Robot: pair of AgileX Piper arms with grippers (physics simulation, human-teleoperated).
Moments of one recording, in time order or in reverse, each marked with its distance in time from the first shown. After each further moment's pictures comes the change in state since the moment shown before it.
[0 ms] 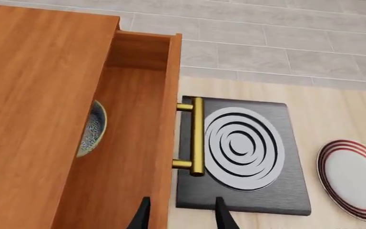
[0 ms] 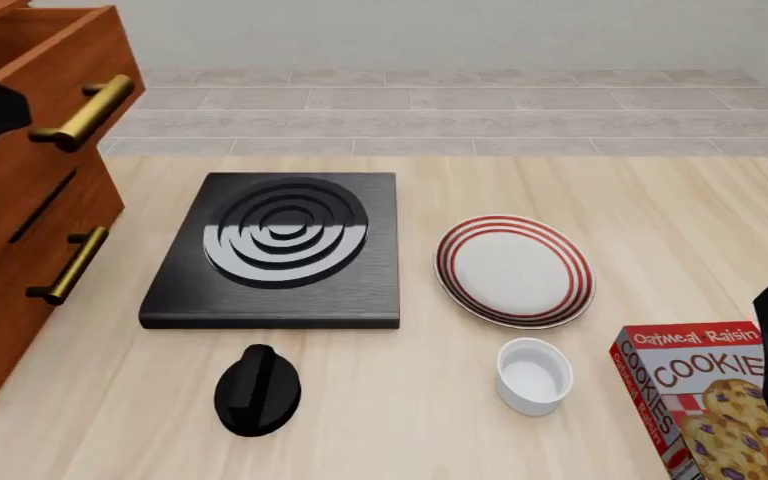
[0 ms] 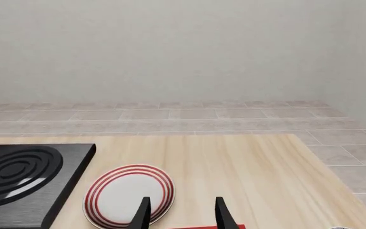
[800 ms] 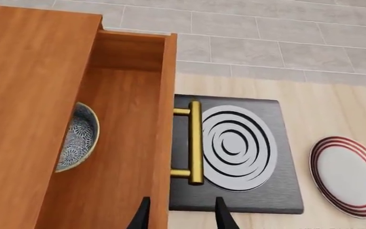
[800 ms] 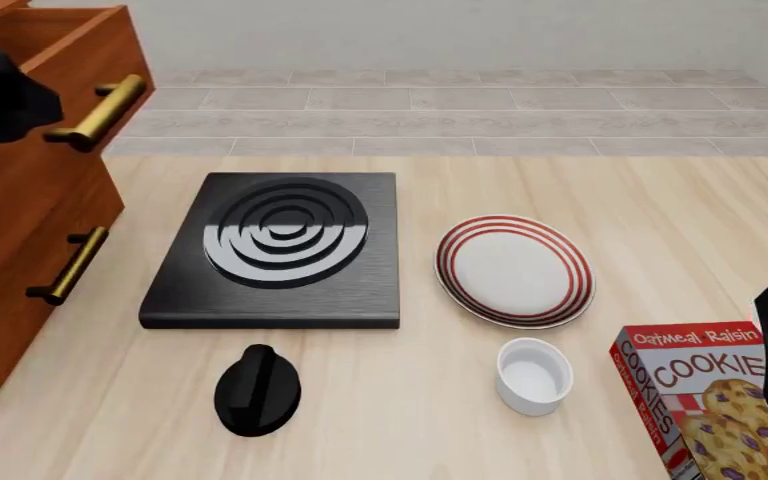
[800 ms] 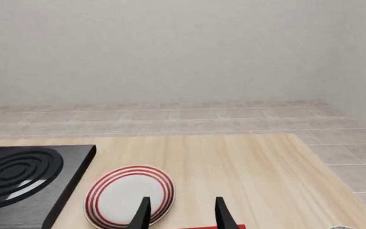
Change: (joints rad) left arm -0.043 0.070 -0.030 -0.010 -0.024; right arm -0.003 0.000 0.000 -0.002 0.009
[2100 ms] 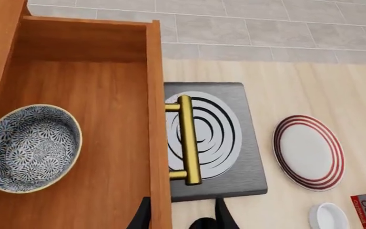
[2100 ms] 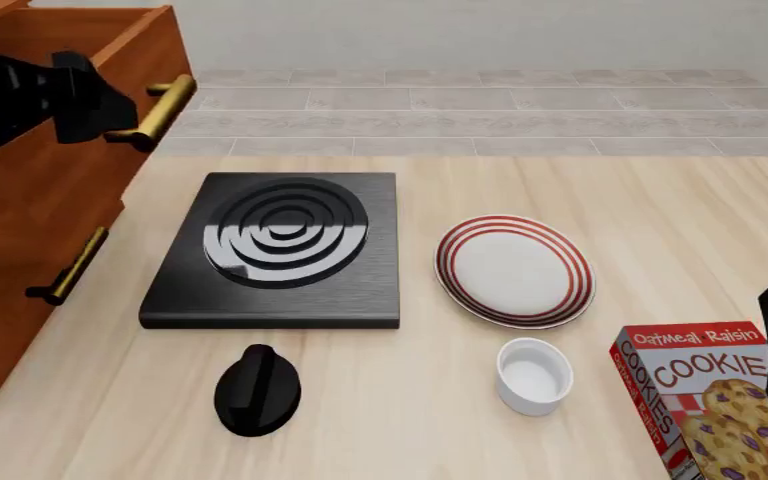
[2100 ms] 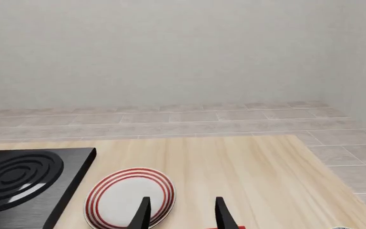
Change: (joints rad) left arm -0.154 0.086 -0.051 0.036 -0.064; right arm -0.004 0.000 -0.003 -0.007 0.007
